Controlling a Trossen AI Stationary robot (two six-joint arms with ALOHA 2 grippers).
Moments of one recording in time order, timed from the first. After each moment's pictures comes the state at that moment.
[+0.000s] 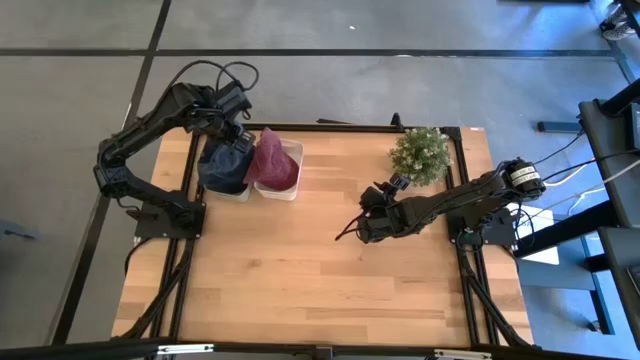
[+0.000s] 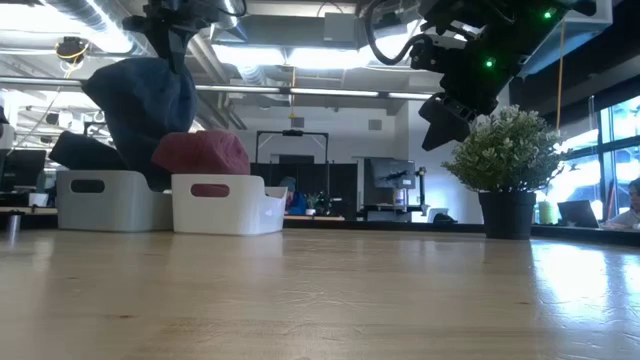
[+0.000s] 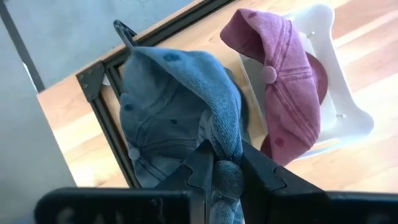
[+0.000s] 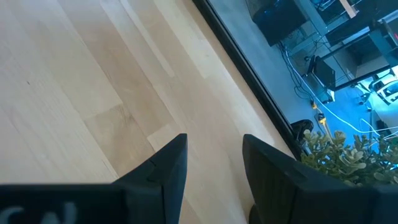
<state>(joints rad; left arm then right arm) 0.59 1.35 1.63 -1.57 -0.27 -0.49 0.23 1.59 1.01 -0.77 0.98 0.60</state>
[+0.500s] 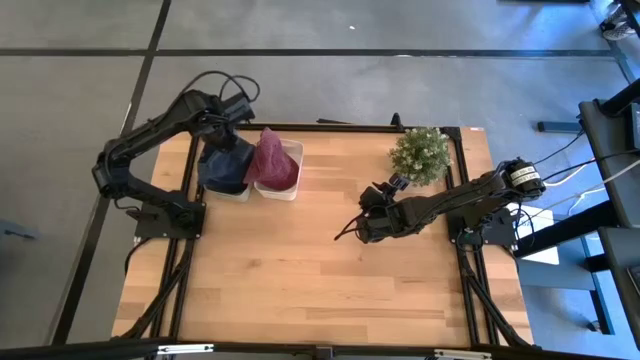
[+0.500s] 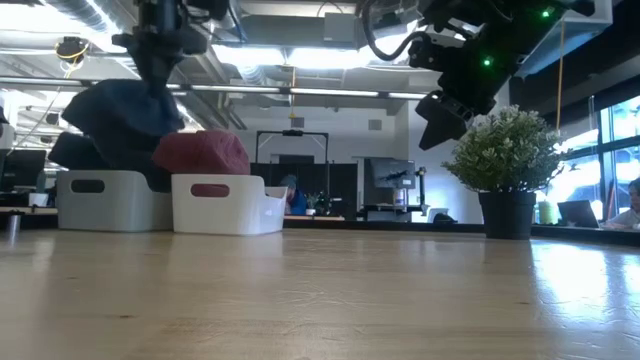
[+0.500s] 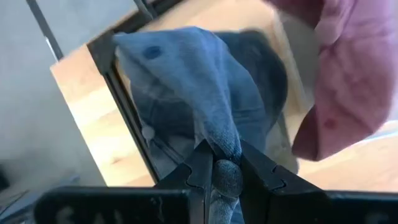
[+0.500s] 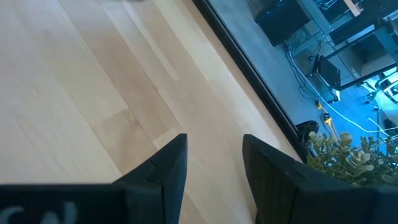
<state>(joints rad) 0.61 1.34 1.47 -1.57 -0.29 -0.49 0.23 1.59 1.01 -0.74 0.97 0.60</state>
